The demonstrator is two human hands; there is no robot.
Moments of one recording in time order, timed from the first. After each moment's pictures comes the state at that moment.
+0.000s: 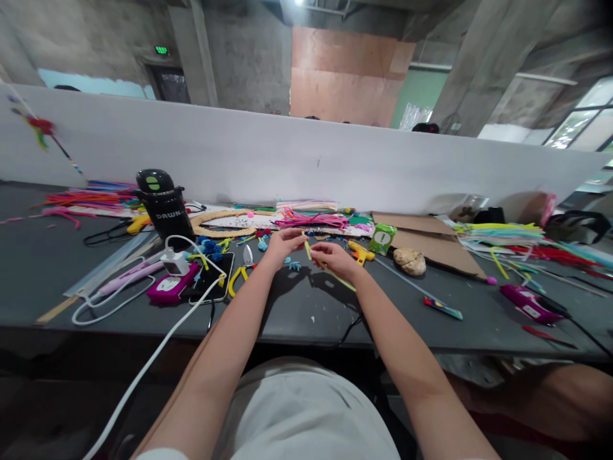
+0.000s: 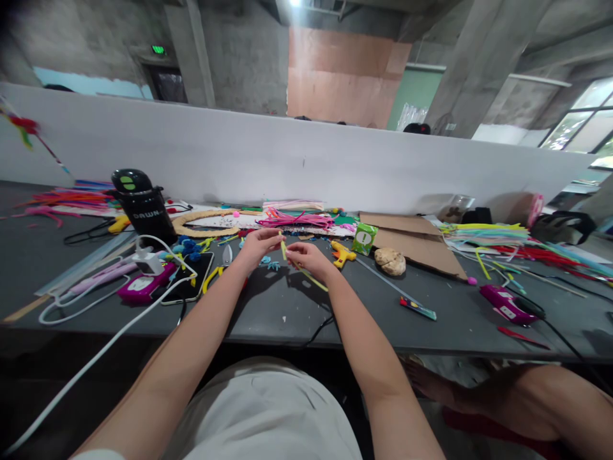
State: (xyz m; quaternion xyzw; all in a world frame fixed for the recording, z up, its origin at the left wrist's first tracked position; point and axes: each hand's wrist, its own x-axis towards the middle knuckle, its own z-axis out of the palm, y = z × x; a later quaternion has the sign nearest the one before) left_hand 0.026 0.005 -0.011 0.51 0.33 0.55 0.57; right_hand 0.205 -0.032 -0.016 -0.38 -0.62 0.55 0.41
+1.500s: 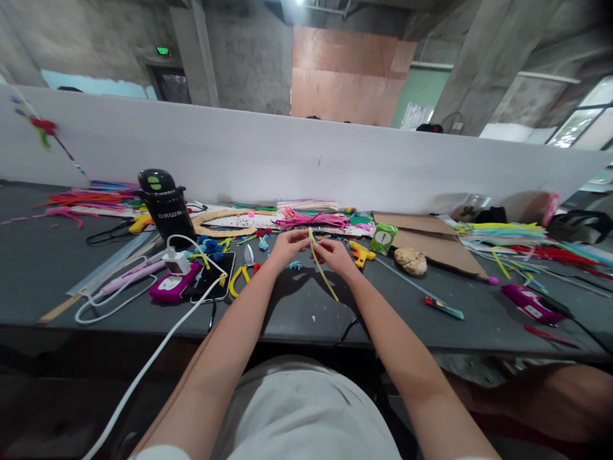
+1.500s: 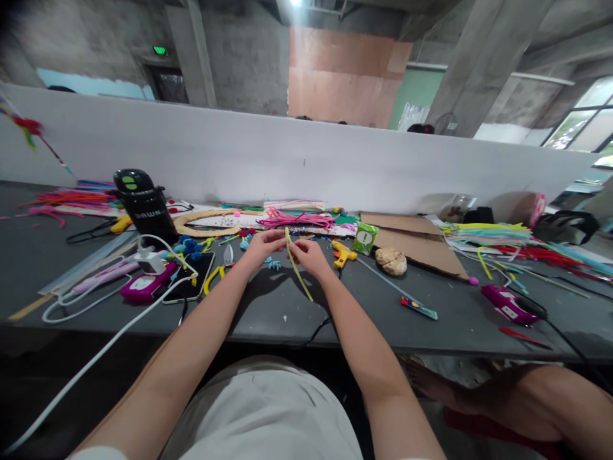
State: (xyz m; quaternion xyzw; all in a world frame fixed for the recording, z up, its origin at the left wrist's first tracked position) left_hand 0.030 0.003 -0.015 0.60 0.32 0.51 0.52; right_hand 0.201 -0.031 -0.018 -0.43 -0.68 0.37 0.46
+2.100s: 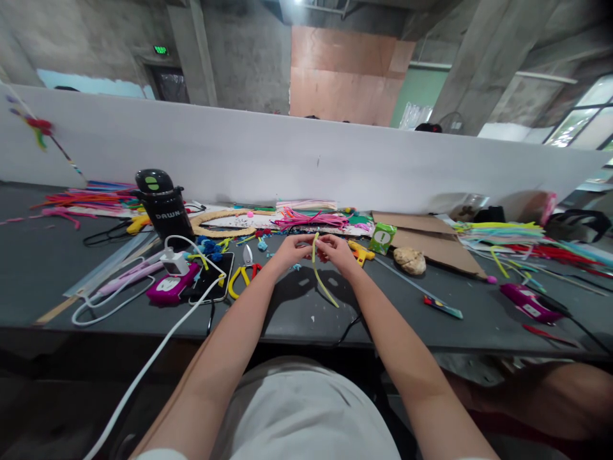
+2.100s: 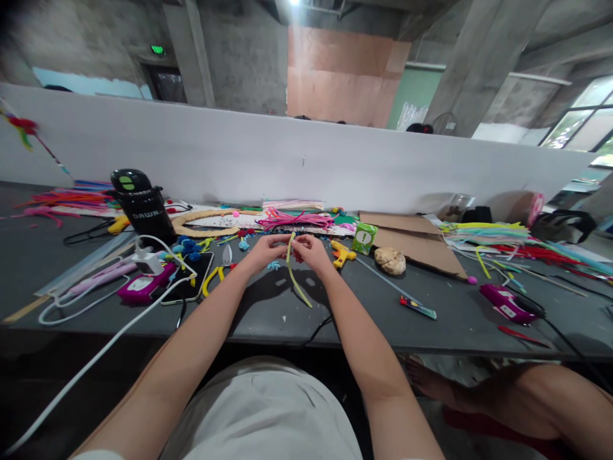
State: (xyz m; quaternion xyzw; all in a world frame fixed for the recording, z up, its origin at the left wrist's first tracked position) left_hand 0.036 -0.011 -0.008 0.67 0.31 0.44 0.52; right_hand 0.203 -0.029 -0.013 -0.44 -0.60 0.43 0.52
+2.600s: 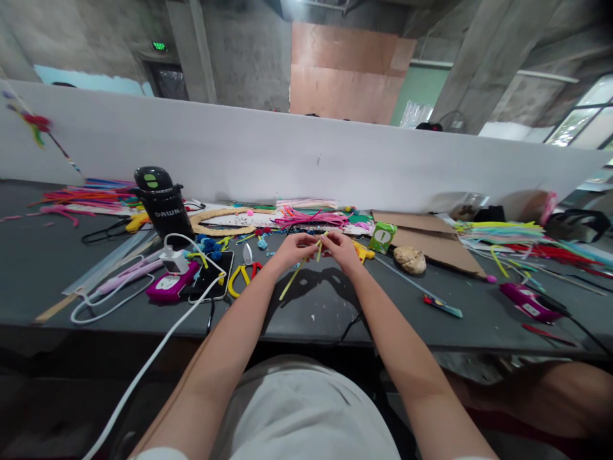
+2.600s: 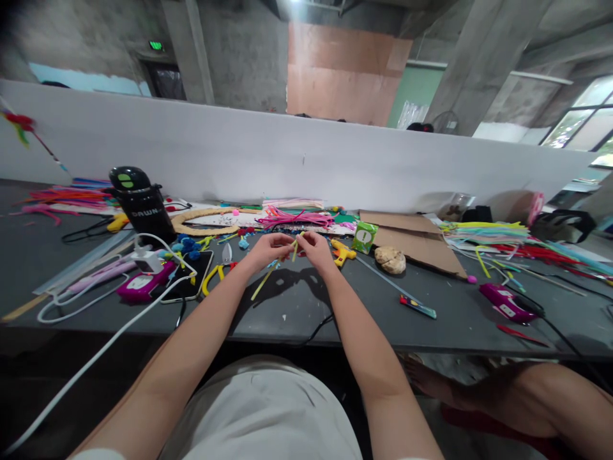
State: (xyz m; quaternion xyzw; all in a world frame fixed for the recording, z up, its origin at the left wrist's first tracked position) left_hand 0.038 -0.018 -0.001 0.68 0.32 0.41 0.51; right_hand 0.211 -0.025 -0.016 -0.42 -0.59 0.42 0.55
